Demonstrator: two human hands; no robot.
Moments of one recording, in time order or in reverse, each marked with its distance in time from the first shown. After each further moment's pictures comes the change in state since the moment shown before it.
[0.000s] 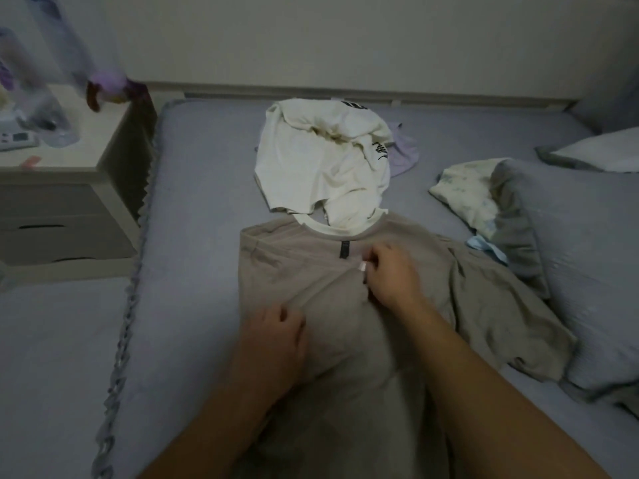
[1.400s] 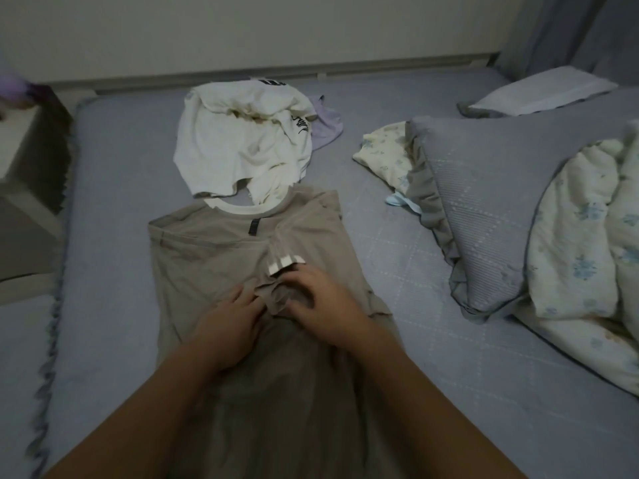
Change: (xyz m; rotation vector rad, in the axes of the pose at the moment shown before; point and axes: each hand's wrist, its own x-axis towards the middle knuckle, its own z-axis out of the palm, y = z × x) left_hand 0.006 0.045 0.015 0.110 -0.370 0.196; right_hand -0.129 0.038 -0.028 0.399 -0.239 -0.247
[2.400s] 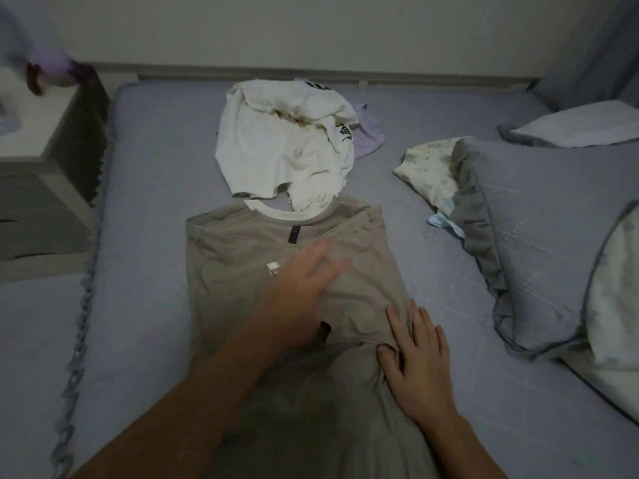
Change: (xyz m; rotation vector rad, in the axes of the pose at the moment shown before) left_hand 0.041 0.006 -0.026 -0.236 0.439 0.287; right_hand -0.059 0.084 0.029 -0.431 0.280 0.244
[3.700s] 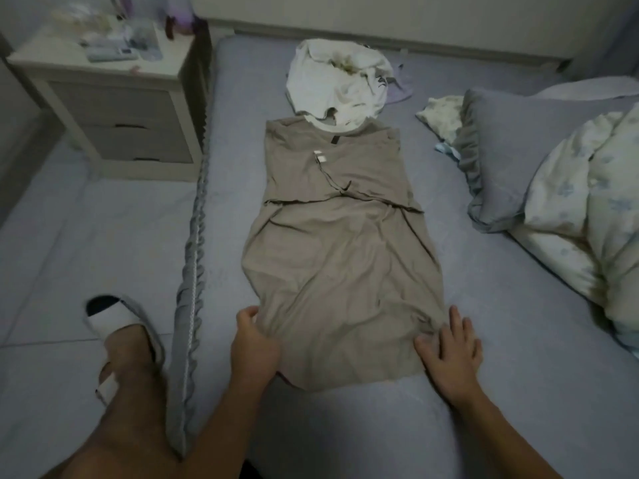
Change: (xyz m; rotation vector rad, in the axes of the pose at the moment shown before) left_hand -0.359 0.215 0.000 -0.574 0.248 -1.314; right_hand -0.286 0.069 -0.030 0.082 -0.144 0.176
